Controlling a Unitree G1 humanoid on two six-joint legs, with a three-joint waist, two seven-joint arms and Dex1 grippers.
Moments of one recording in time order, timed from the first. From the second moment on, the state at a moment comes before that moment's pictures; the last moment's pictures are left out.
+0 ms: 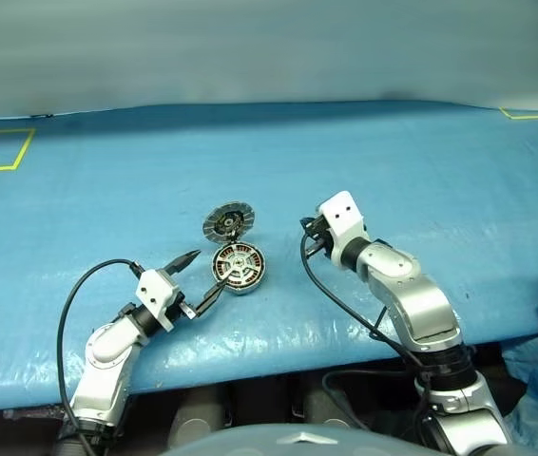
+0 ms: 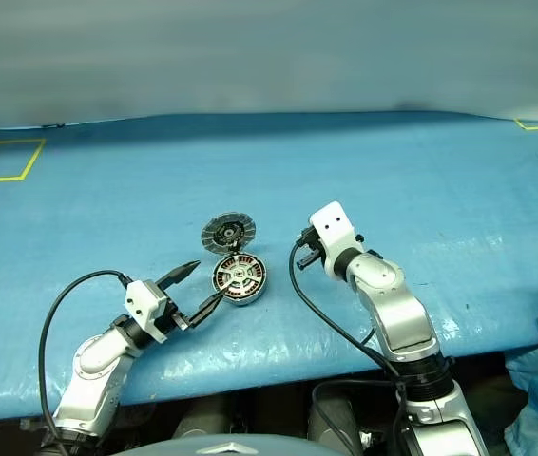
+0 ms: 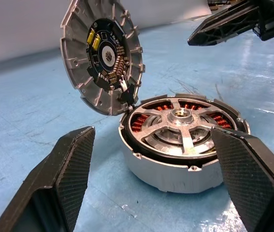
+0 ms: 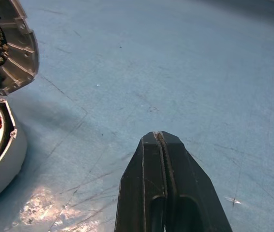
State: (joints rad) left arm 0.13 0.36 -0.05 0.05 -0.23 -0.35 -0.70; right arm -0.29 -0.31 0.16 -0.26 0.08 0.72 0.40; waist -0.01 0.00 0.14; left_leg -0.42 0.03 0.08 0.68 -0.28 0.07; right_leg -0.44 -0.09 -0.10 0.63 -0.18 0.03
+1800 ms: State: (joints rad) left arm 0.18 0.38 -0.01 0.03 -0.25 -0.35 -0.72; right arm -0.26 -0.20 0.38 -0.18 0.27 0.64 0.63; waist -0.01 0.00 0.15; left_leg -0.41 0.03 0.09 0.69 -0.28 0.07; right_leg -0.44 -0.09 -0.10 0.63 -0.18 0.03
